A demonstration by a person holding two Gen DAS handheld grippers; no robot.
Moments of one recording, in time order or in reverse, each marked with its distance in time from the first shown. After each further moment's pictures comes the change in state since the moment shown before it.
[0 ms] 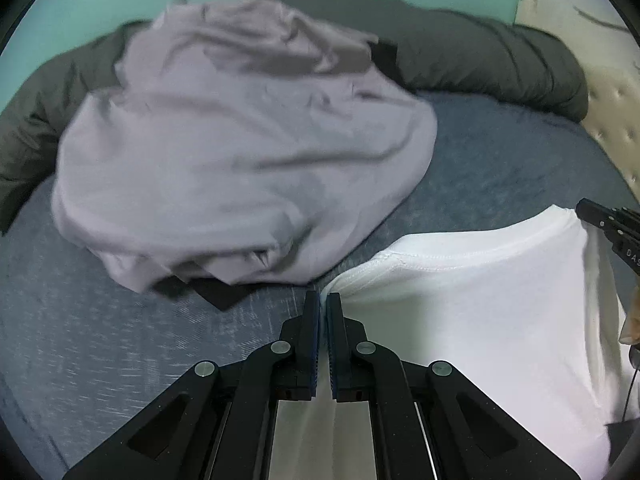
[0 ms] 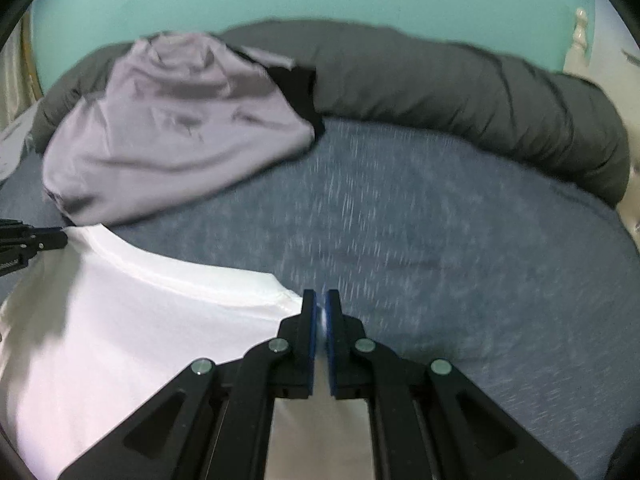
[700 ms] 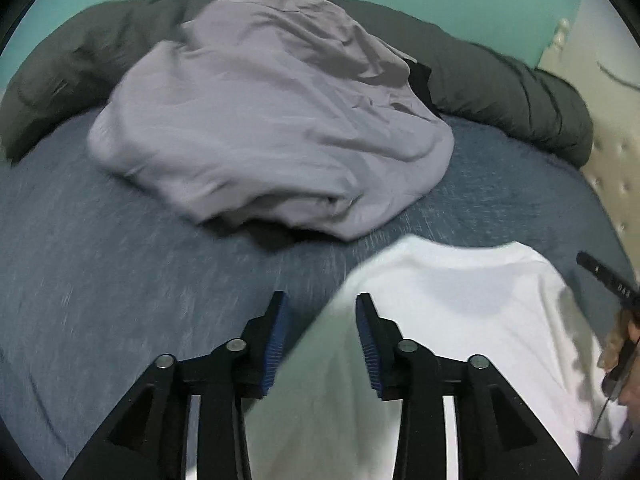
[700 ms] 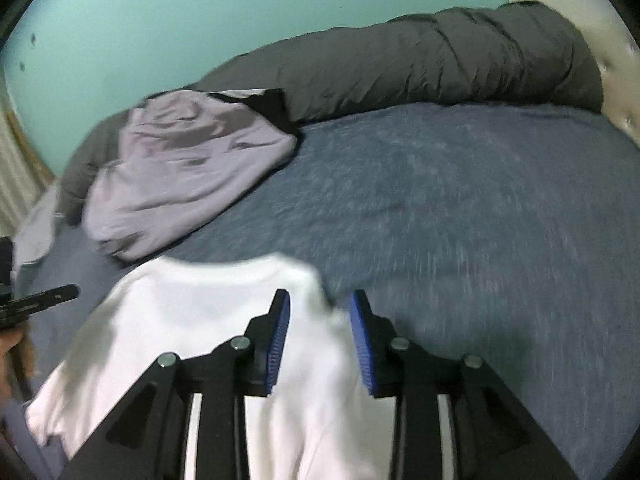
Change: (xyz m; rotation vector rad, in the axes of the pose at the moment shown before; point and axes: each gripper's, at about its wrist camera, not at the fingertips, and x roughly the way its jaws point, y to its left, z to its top) left arm -0.072 0.055 -0.050 -0.206 -0.024 -0.084; right arm -0.088 -0.040 -0.056 0.286 -0.074 0.155
